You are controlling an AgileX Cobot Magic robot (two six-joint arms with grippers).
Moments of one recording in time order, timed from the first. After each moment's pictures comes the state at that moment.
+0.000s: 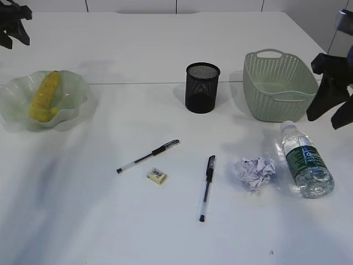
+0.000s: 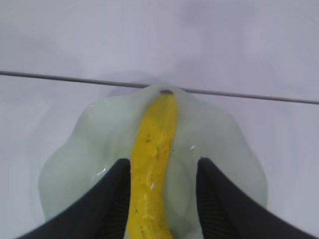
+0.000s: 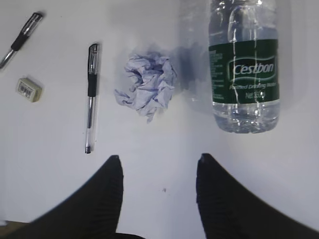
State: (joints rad) left arm 0.09 2.30 -2.28 -0.20 0.99 -0.03; right arm -0.04 1.59 -1.31 0.33 1.19 0.01
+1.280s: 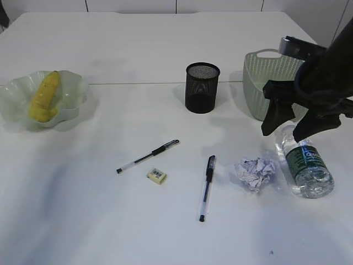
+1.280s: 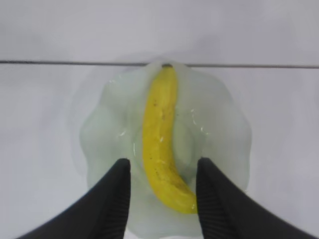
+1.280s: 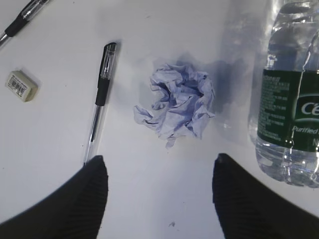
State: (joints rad) left arm 0.09 2.15 -2.29 -0.15 1.19 0.02; right arm 0.11 1.72 -1.31 0.32 1.05 -0.01
